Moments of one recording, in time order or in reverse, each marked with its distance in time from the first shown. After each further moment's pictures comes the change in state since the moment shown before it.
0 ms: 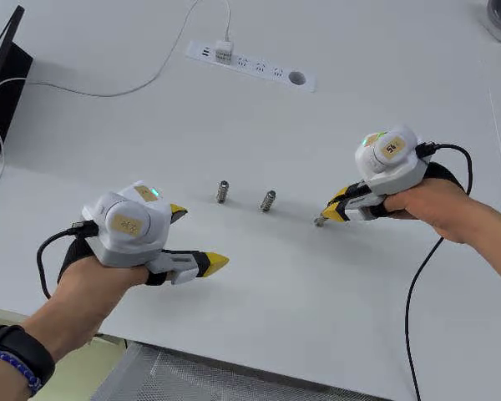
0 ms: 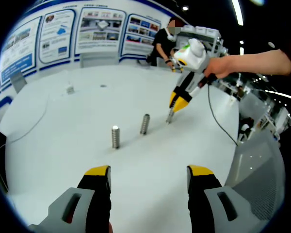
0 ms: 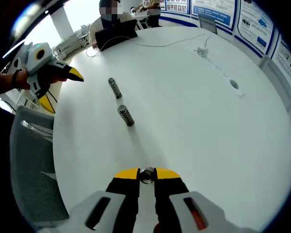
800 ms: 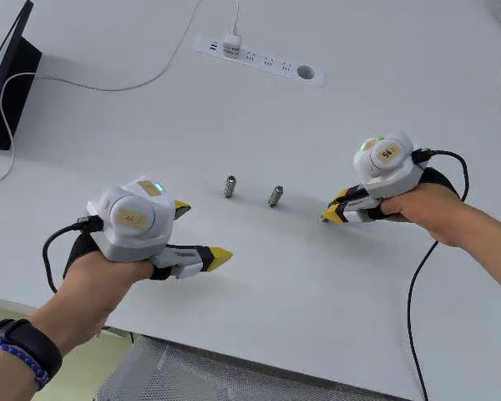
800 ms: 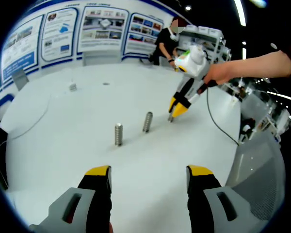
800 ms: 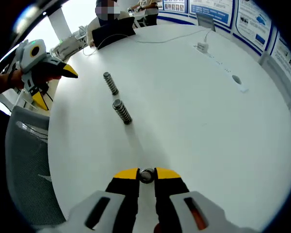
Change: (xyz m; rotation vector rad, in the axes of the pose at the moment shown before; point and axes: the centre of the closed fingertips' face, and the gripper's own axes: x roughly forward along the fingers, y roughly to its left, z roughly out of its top) left arm -0.002 0.004 -0.004 -0.015 0.008 0.015; right arm 0.019 0.000 -0.005 0.020 -0.006 -0.006
